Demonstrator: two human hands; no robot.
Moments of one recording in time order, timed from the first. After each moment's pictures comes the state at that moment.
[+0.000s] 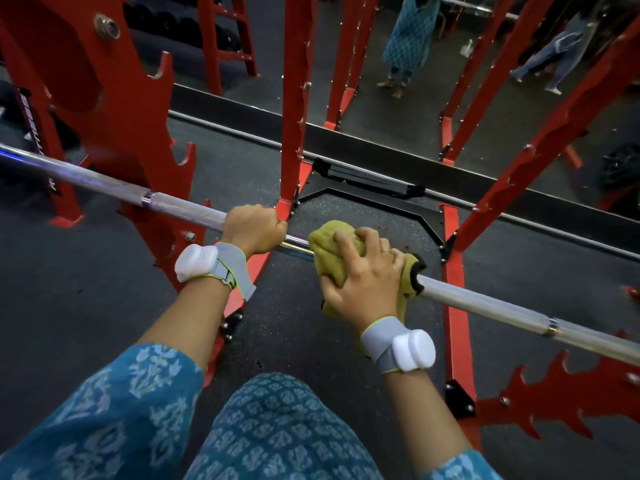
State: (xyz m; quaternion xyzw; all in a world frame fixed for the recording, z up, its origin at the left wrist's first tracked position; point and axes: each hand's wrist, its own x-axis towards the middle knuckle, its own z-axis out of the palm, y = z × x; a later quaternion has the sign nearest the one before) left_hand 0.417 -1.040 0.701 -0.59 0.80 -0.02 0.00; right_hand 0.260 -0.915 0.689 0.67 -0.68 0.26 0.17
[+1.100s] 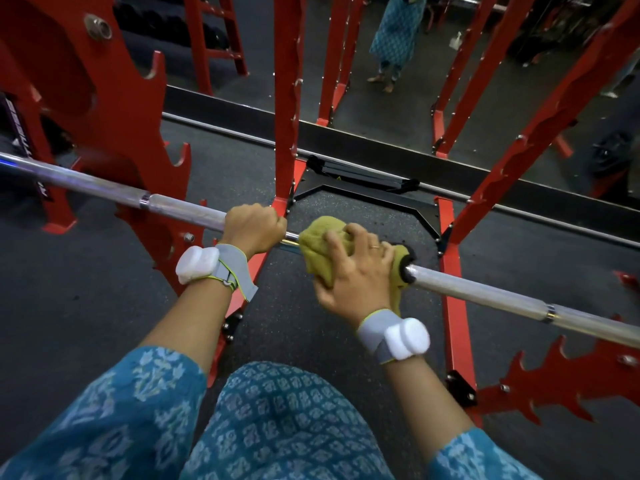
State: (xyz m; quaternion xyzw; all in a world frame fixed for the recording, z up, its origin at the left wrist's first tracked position) left_hand 0.425 -1.053 0.683 -0.52 0.85 -0.09 0.03; right_hand 0.268 -0.919 0.682 0.69 -0.66 0.23 0.18
